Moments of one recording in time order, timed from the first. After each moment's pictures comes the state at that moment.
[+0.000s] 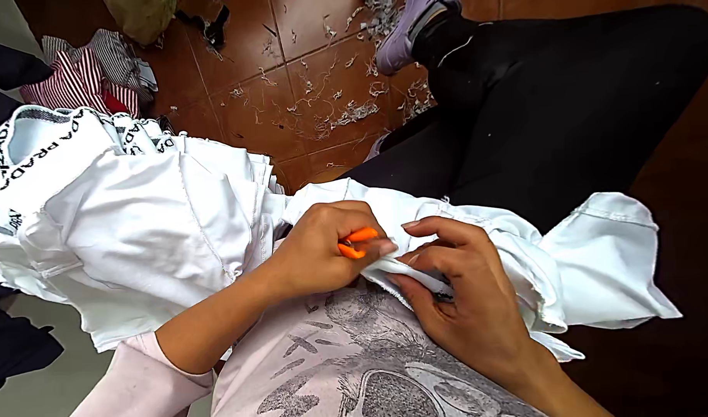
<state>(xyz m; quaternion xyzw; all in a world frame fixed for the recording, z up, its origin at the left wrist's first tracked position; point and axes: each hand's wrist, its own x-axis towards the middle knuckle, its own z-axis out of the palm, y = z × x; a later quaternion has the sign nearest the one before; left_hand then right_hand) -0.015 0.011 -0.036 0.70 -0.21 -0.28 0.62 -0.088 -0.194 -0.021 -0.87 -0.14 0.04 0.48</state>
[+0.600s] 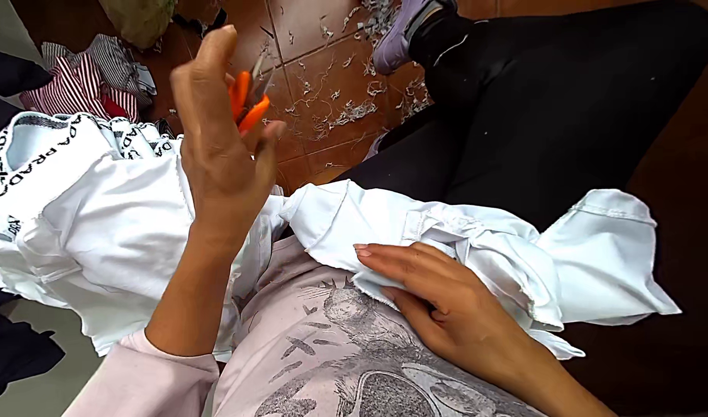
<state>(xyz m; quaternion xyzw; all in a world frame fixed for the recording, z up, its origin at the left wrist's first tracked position) 0.046 0.058 -0.038 0.93 -0.12 0.04 0.33 -0.091 -0.197 -0.022 -0.84 -0.18 0.14 0.49</state>
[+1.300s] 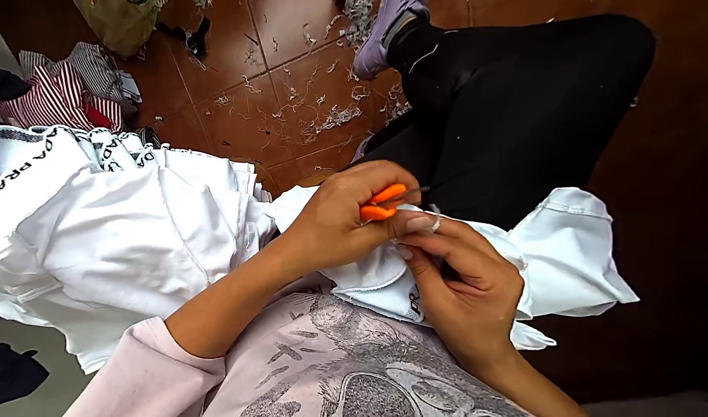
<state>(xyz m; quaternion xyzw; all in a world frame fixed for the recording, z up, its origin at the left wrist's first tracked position) 0.014 -0.029 -0.047 0.67 -0.25 -0.22 0.66 -0.090 -0.194 -0.025 -0.83 0.03 -0.01 0.55</state>
